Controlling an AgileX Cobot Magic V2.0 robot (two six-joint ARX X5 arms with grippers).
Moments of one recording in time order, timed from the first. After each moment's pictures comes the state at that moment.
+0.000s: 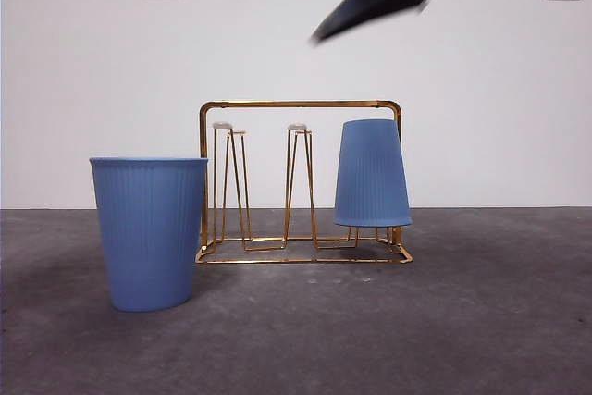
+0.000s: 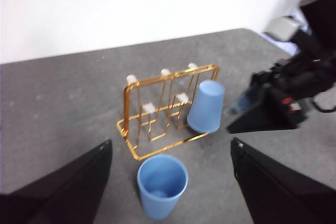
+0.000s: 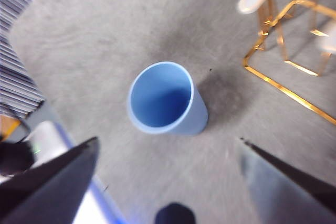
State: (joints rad) left arm -1.06 0.63 1.24 -1.00 -0.54 -0.35; right arm 0.69 1.51 1.36 -0.66 -0.39 0.13
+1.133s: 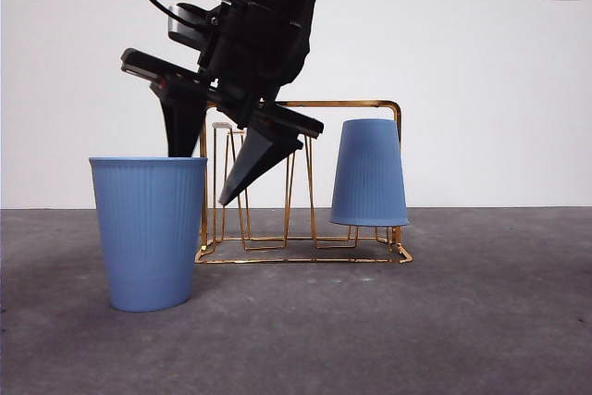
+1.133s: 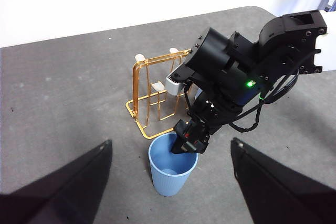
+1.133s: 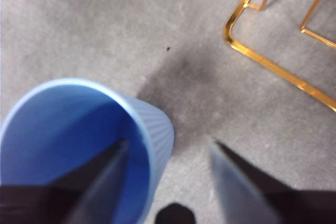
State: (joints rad) left arm -1.06 0.60 1.24 -1.08 -0.54 -0.37; right arm 0.84 2.01 1.66 -0.74 -0.12 0.23
